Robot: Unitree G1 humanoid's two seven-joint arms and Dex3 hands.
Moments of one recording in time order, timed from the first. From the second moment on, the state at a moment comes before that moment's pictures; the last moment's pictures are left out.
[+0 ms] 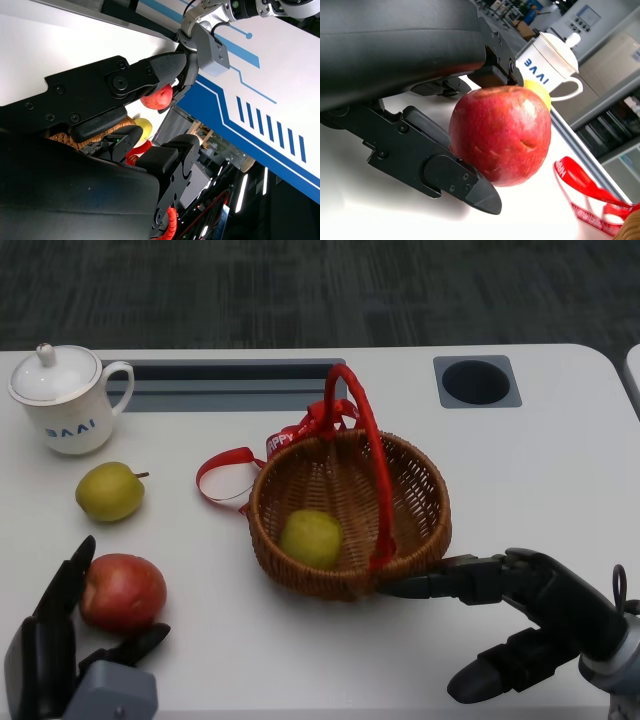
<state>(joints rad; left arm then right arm) -0.27 0.16 0.03 1.21 0.34 -0.83 0.60 -0.32 -0.12 0.12 0.82 0.35 -1.20 0.96</state>
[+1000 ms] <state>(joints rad) -0.12 -0.06 0.15 0.77 -0.02 -0.98 0.13 -0.31 -0.09 0.12 0.84 0.35 -1.21 0.96</state>
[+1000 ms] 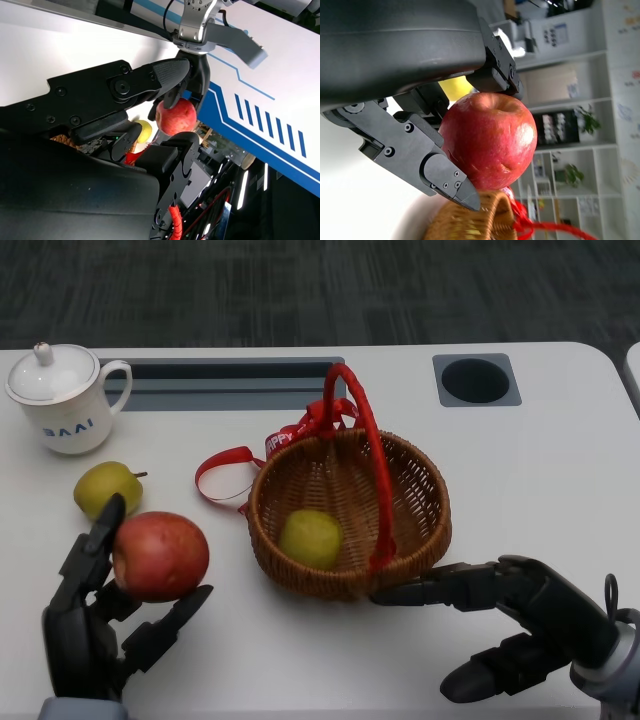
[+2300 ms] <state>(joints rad) -0.46 0.05 -0.03 0.73 0.18 -0.61 0.01 -0.25 -0.09 0.13 0.76 0.31 -1.15 0.94</state>
